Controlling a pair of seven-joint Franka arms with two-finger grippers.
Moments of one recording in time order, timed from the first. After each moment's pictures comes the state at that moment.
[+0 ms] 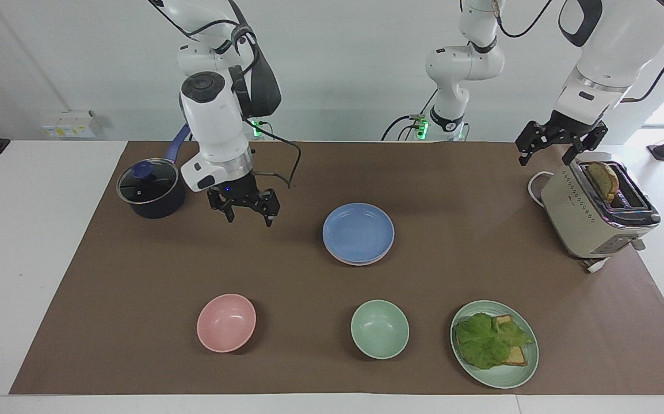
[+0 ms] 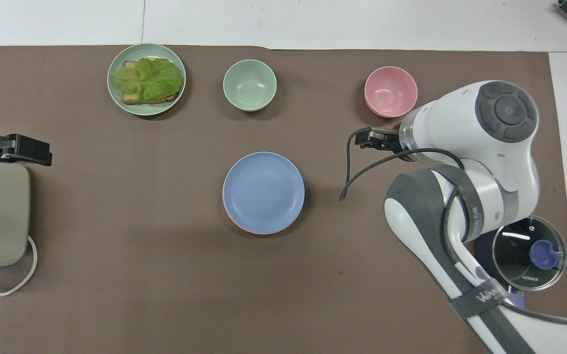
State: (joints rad) left arm 0.00 -0.02 -0.08 -1.59 0.01 1.59 -0.03; right arm 0.07 0.12 0.19 -1.78 -0.01 2.05 0.48
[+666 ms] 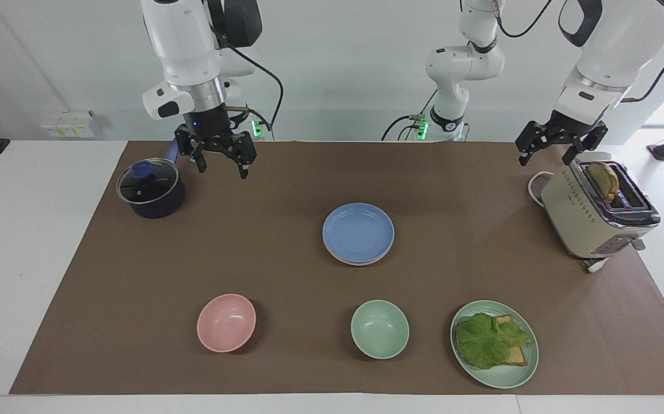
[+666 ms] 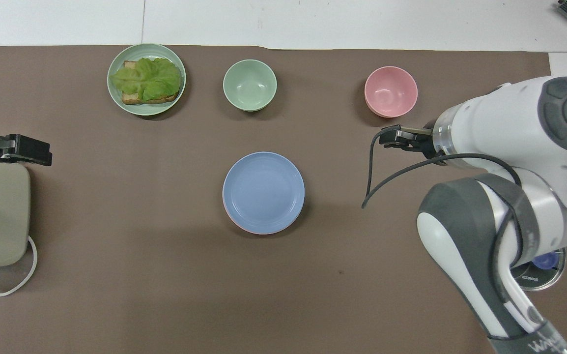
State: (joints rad) left arm 0.00 -0.02 -0.08 -1.59 0.01 1.59 -0.03; right arm 0.04 -0.01 0.18 -1.62 -0.01 1.75 0.47
